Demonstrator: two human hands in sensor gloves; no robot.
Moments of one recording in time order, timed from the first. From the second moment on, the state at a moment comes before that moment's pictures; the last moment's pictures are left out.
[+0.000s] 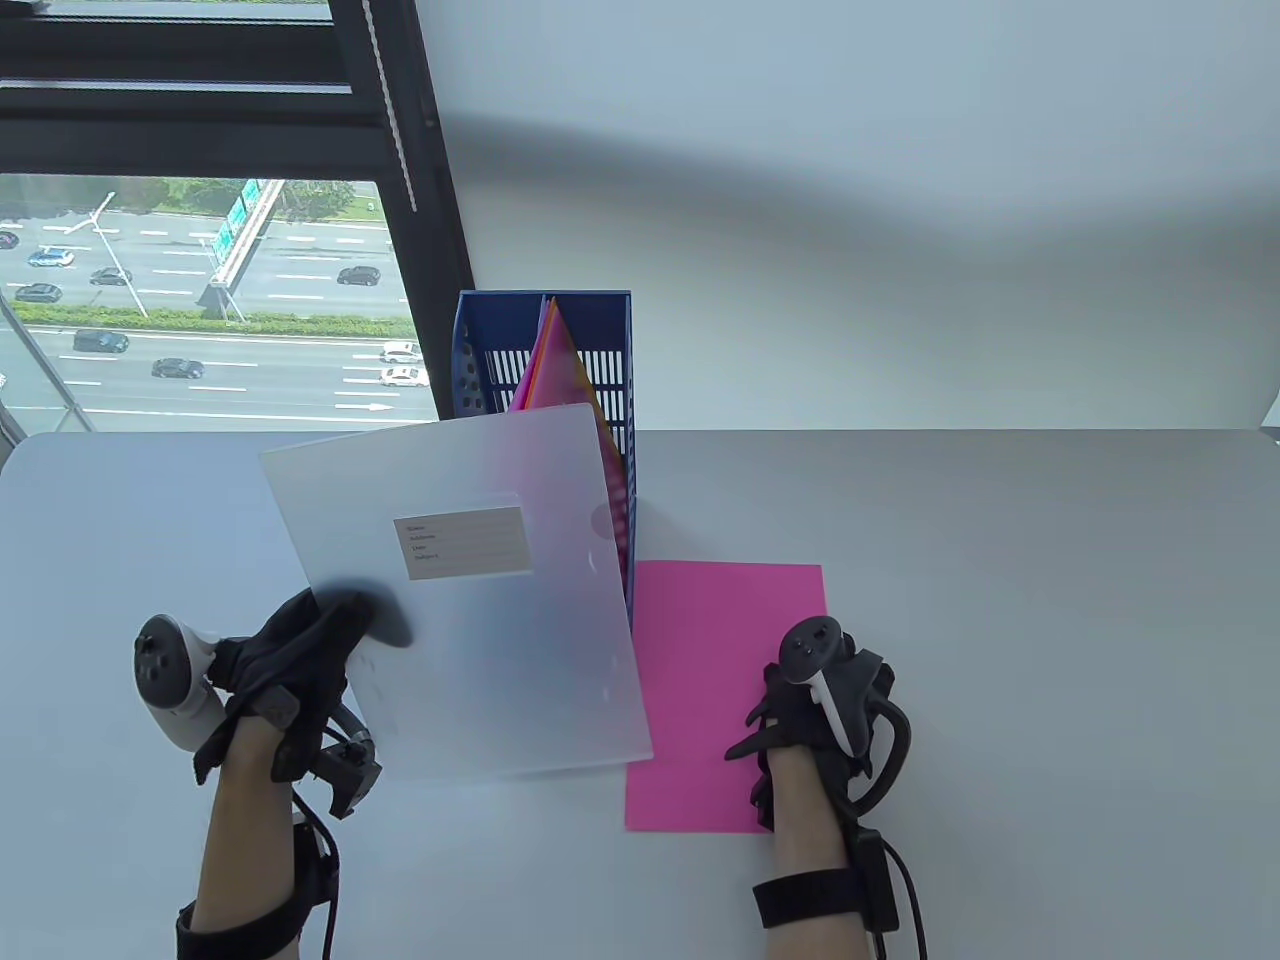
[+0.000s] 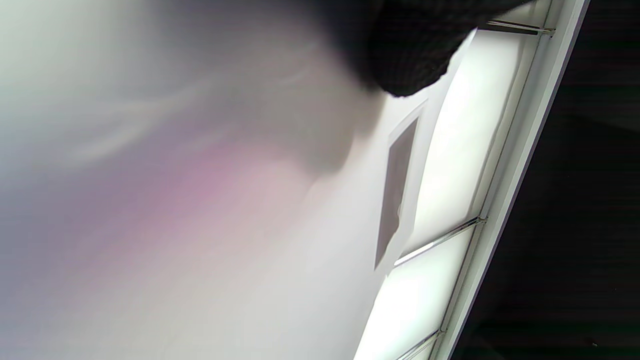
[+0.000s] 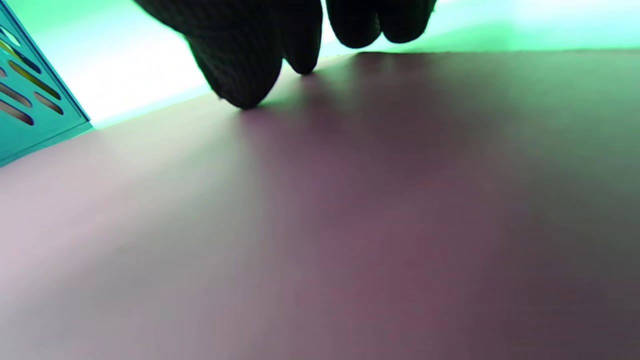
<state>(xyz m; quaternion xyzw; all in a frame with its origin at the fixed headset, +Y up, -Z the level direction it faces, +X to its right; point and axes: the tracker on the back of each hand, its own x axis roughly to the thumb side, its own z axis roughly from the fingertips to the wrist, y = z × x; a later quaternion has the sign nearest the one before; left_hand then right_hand) -0.330 -0.644 -0.356 0.10 -0.28 0.67 0.68 0.144 -0.775 -0.394 -0.23 0.07 0.95 0.18</state>
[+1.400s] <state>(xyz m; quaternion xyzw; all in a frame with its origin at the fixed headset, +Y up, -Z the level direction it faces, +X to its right) -0.304 -0.615 -0.340 0.03 -0.35 0.45 0.82 0.087 -0.593 -0.325 0.17 -0.25 0.82 0.49</state>
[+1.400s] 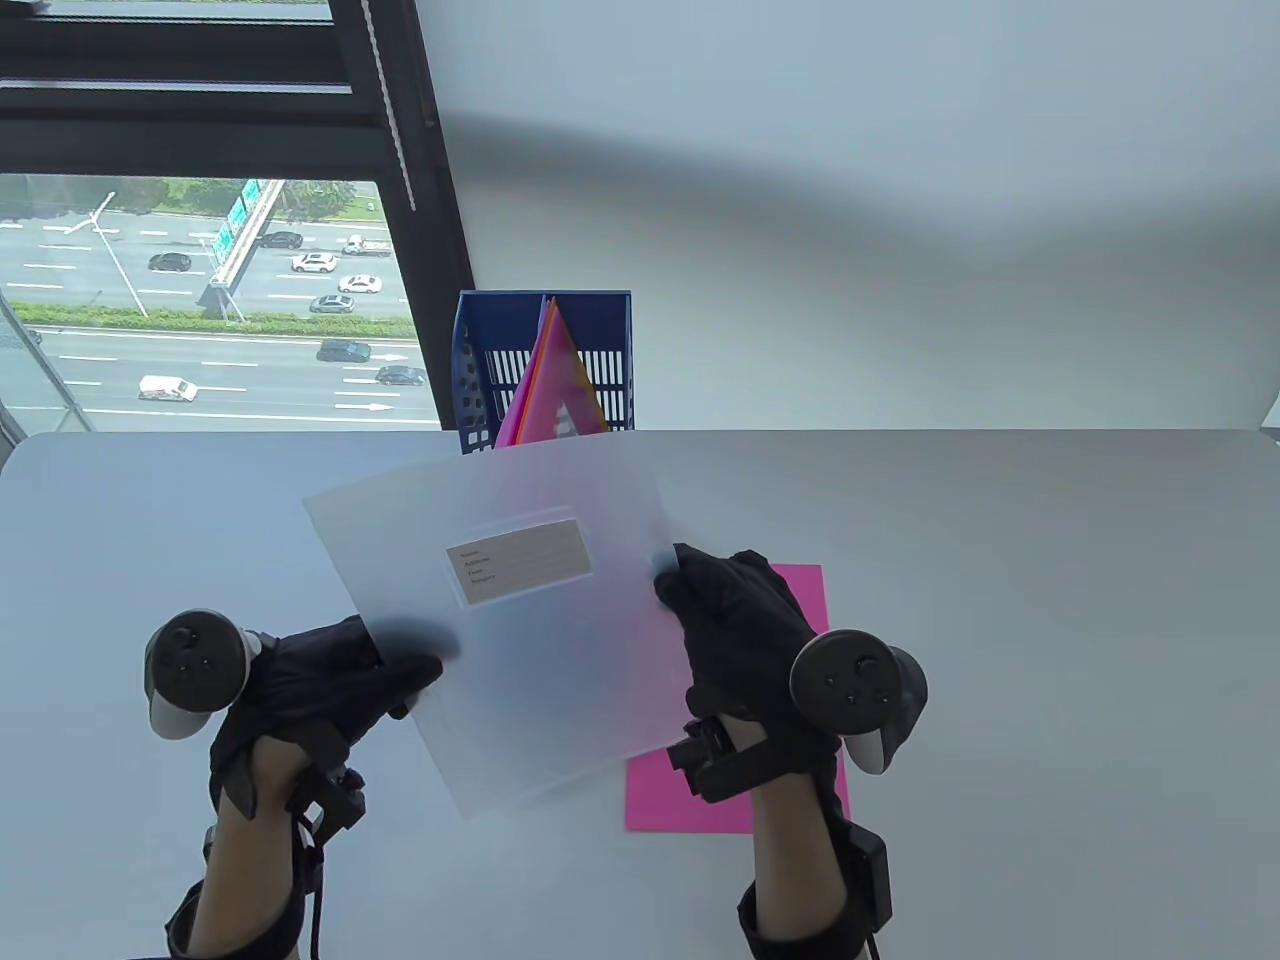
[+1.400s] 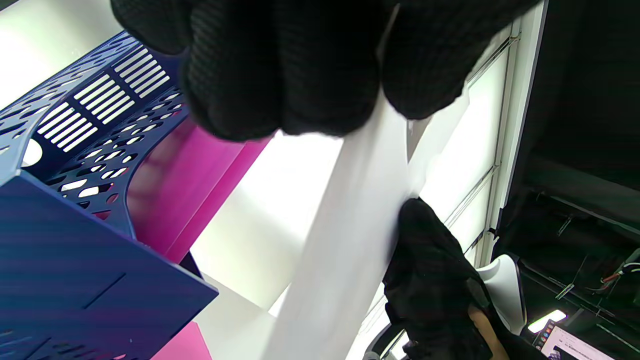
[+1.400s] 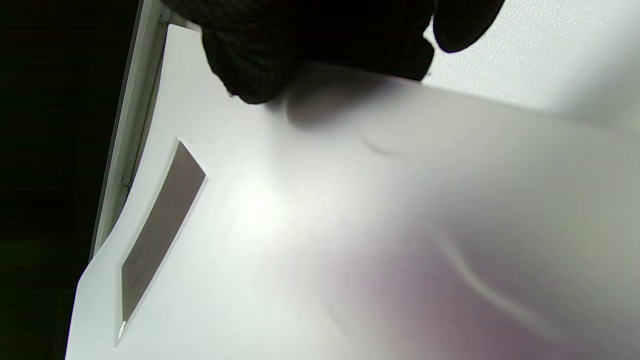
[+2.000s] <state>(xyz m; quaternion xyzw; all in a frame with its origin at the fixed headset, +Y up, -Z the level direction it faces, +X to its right) -0.365 -0.601 -0.317 0.23 -0.27 0.58 0.74 0.099 -0.589 -0.317 0.13 -0.30 0.81 0.49</state>
